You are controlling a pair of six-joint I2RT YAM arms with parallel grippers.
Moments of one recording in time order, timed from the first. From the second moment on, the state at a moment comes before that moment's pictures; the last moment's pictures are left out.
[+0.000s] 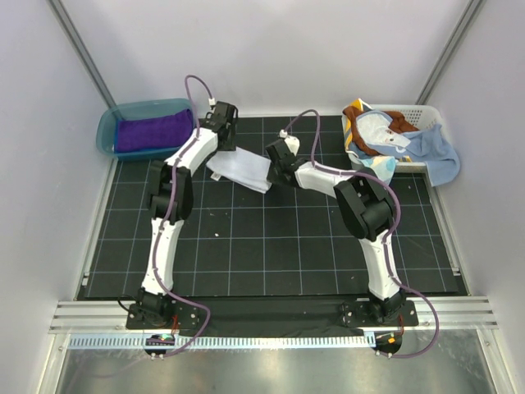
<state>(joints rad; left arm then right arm) -0.32 2.42 2.12 -0.62 -0.34 -0.24 0.59 2.16 1.51 -0.17 0.24 0.71</state>
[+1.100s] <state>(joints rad) -0.31 2.16 1.76 -0.48 0.18 -0.42 0.38 1.91 1.32 -0.39 0.19 0.39</state>
